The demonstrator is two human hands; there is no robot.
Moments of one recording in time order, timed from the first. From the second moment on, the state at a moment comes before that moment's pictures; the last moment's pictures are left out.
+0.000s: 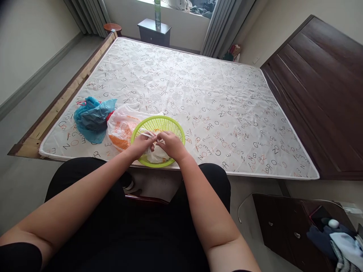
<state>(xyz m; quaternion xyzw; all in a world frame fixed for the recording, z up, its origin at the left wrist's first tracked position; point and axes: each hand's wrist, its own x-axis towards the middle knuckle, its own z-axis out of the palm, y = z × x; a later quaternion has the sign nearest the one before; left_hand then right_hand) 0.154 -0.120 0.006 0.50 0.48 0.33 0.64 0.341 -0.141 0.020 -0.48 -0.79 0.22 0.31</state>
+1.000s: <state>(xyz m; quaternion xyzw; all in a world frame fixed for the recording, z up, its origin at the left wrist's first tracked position) 0.156 -0.123 0.006 0.48 0.44 0.40 0.65 0.334 -0.144 0.014 -0.49 -0.82 0.10 0.27</state>
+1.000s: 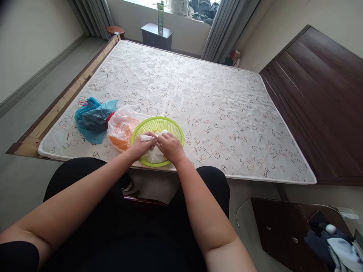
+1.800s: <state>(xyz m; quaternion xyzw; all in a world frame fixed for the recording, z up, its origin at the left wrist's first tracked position) 0.141 -0.125 -0.004 0.85 0.29 0.39 0.21 0.343 -0.133 0.012 -0.46 -0.44 0.65 0.41</state>
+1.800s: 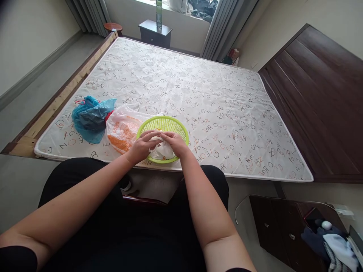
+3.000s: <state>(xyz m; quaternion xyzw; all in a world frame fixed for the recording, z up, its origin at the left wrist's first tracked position) 0.101 -0.130 0.021 0.85 0.30 0.25 0.36 0.421 -0.104 0.004 -0.61 -0.19 0.41 0.65</state>
